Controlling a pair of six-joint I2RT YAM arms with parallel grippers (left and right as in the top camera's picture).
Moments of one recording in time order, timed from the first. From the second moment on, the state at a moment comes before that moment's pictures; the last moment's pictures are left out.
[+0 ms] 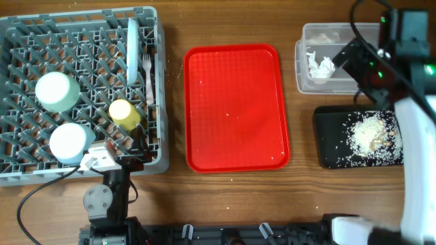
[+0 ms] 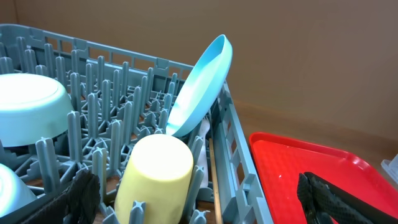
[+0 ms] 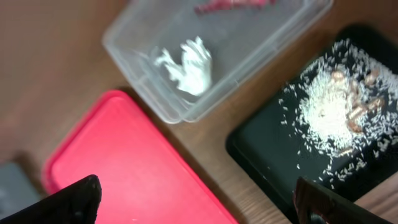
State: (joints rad) left arm 0.10 0.01 0.01 -0.07 0.05 -0.25; right arm -0.02 1.41 1.64 -1.22 0.11 0.72
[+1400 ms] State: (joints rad) left arm 0.10 0.01 0.01 -0.07 0.04 -0.25; right arm 0.01 0.02 0.01 0.00 -0.14 0.27
